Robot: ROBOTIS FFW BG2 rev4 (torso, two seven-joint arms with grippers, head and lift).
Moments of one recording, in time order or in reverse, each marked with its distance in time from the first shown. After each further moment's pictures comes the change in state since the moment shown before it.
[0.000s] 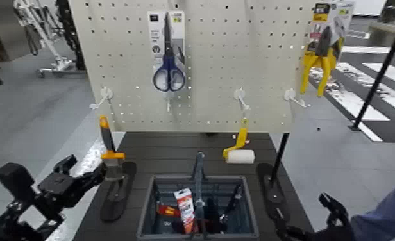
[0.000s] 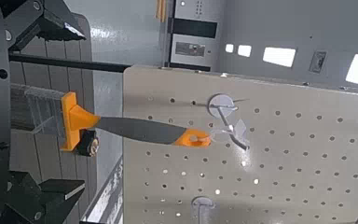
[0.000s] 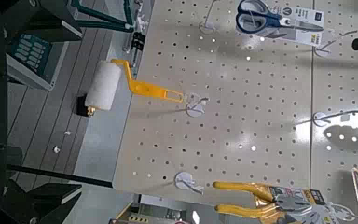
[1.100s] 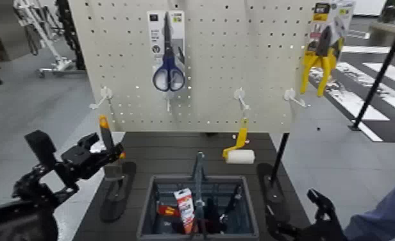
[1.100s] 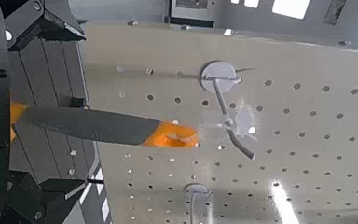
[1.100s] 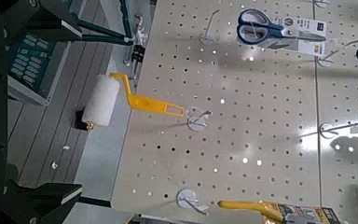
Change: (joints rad) left arm -0.261 0.095 -0.103 0.310 0.019 -0.033 -0.137; right arm -0.045 0.001 0.028 0.027 -0.010 0.024 0.038
